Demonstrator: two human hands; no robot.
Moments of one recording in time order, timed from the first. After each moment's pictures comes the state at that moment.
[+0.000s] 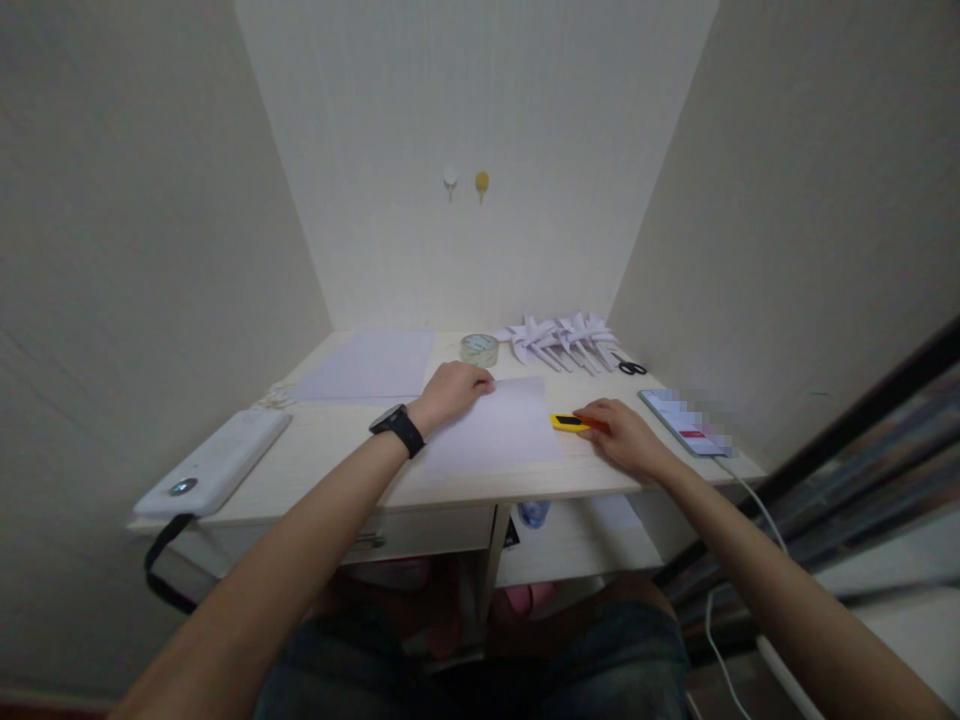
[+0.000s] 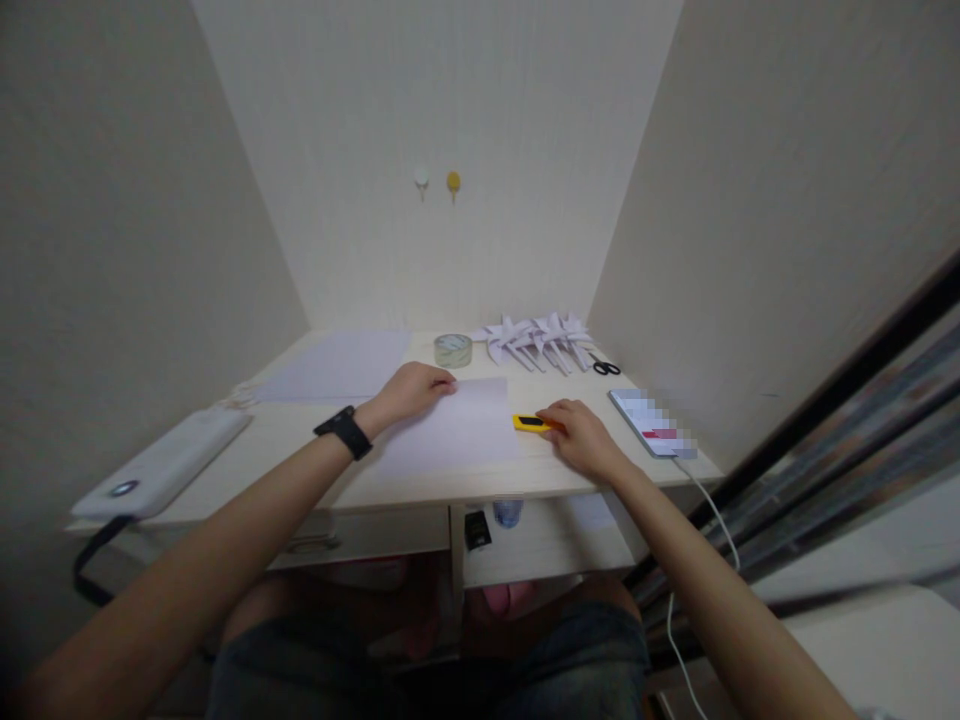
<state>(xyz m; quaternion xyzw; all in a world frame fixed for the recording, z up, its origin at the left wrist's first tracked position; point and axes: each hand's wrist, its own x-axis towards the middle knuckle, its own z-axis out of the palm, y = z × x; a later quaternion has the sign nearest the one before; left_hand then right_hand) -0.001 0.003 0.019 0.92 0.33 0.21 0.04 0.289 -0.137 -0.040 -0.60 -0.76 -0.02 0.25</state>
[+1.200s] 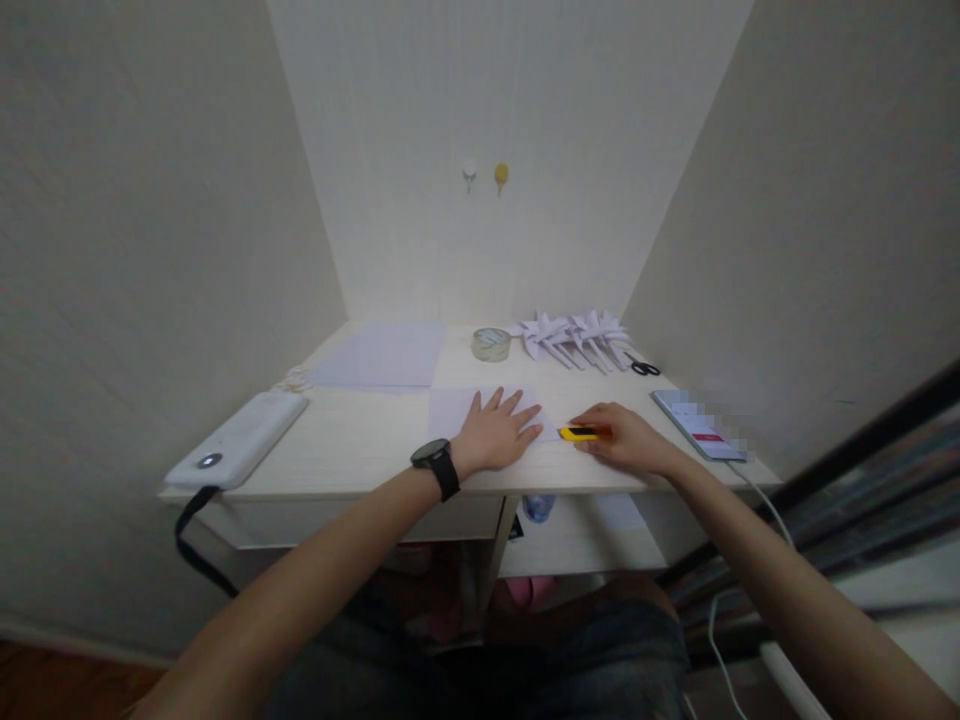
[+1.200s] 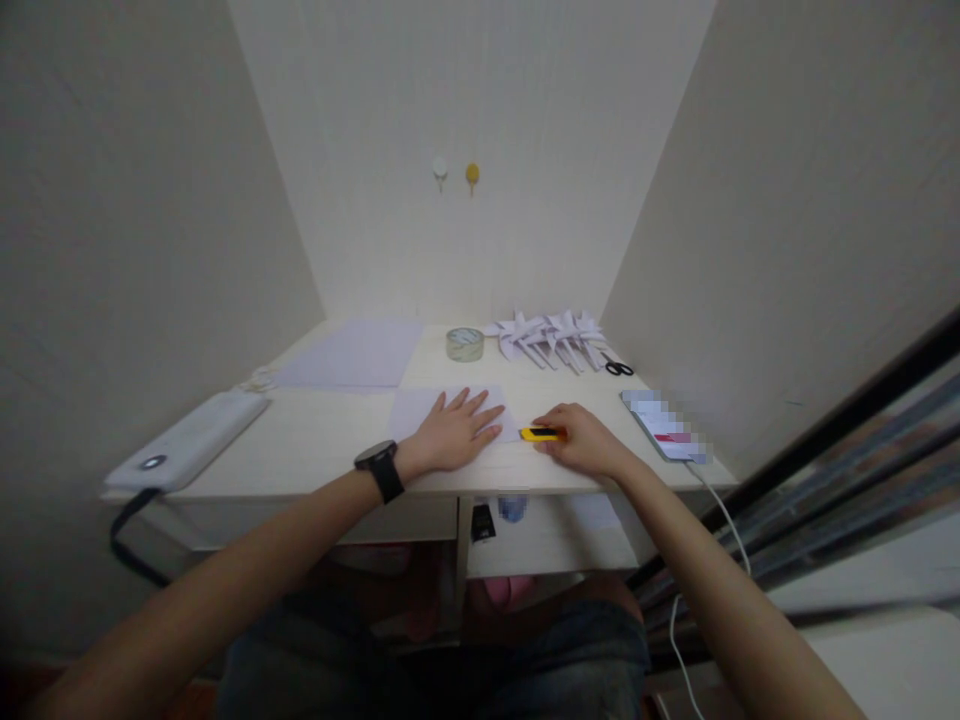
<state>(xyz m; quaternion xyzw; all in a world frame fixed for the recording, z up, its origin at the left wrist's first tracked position) 0.021 -0.071 -0.027 0.93 0.35 0.09 0.04 0.277 -0.138 -0.029 -0.56 -0.80 0.04 0.22</state>
